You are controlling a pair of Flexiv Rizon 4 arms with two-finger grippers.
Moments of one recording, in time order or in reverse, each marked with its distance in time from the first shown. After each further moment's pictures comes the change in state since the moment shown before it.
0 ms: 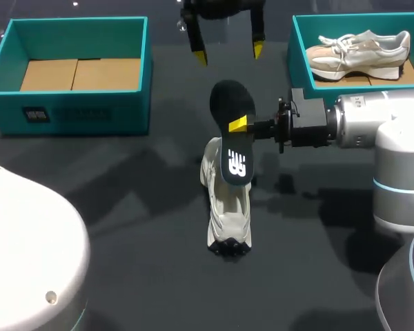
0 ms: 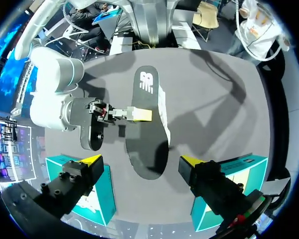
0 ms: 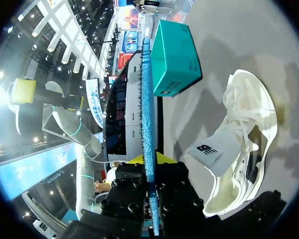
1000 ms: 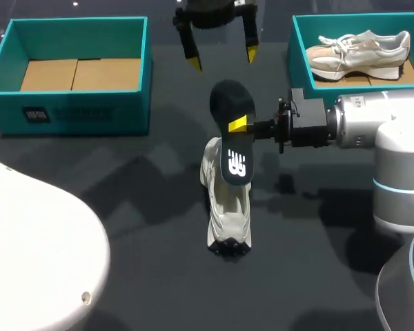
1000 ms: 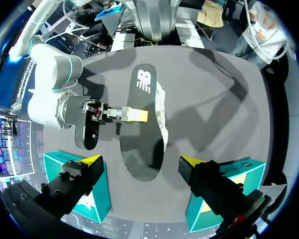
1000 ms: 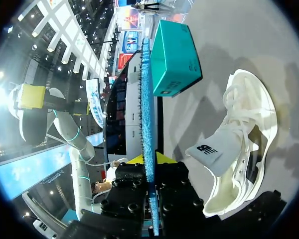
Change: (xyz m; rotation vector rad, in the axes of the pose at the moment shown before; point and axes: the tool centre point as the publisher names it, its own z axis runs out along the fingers) left arm 0.007 -0.004 0.006 -0.039 0.025 -0.038; right arm 0.000 0.000 0.000 0.000 0.000 0.000
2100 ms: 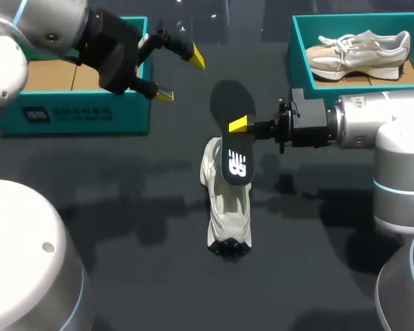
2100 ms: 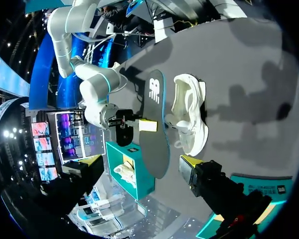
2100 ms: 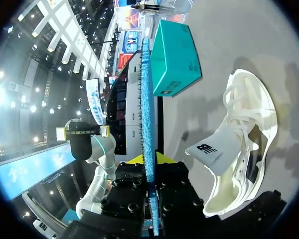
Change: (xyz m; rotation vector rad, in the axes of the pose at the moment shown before) left arm 0.068 -0.043 -0.018 -0.169 -0.719 0.056; right arm 0.000 0.000 -0.001 -0.001 0.001 0.000
